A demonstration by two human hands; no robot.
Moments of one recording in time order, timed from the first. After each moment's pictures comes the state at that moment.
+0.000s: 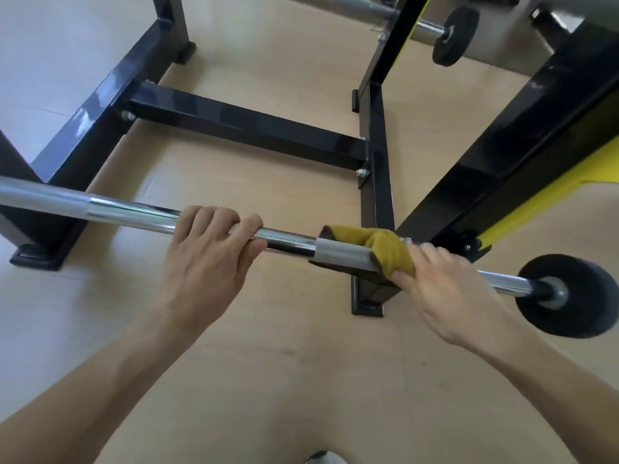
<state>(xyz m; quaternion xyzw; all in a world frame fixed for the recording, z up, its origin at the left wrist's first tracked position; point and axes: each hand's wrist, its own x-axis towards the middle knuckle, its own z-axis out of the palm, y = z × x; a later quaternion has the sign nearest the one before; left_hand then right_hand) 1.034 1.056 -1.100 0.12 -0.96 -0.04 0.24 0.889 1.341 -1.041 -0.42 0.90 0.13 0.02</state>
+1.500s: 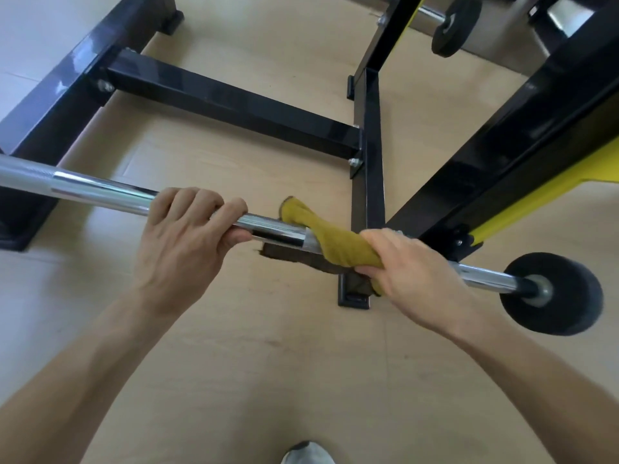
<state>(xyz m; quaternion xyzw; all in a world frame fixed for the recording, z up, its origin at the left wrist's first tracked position) 1.029 1.048 -1.118 0.11 -0.94 -0.02 0.32 0.887 1.315 -1.043 -0.46 0.88 -0.02 0.06</state>
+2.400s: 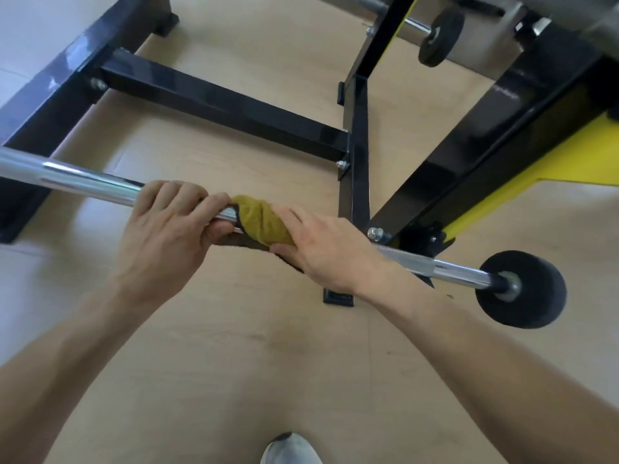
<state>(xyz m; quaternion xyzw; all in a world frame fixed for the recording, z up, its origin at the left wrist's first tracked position) 1.036 1.052 -1.106 0.10 -0.96 -0.04 0.27 0.901 1.238 -1.051 -0.56 0.83 -0.02 0.09</state>
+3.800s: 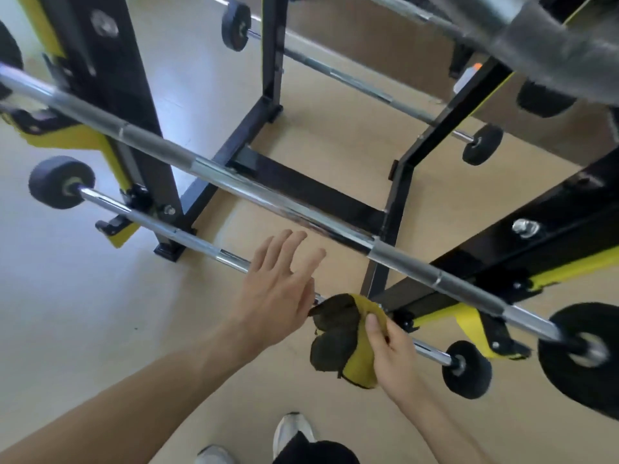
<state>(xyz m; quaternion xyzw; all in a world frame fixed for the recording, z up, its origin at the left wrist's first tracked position) 1.063 1.097 -0.837 0.17 -0.96 -0.11 0.18 0.966 1.295 -0.829 -0.15 0.83 -0.41 0.33</state>
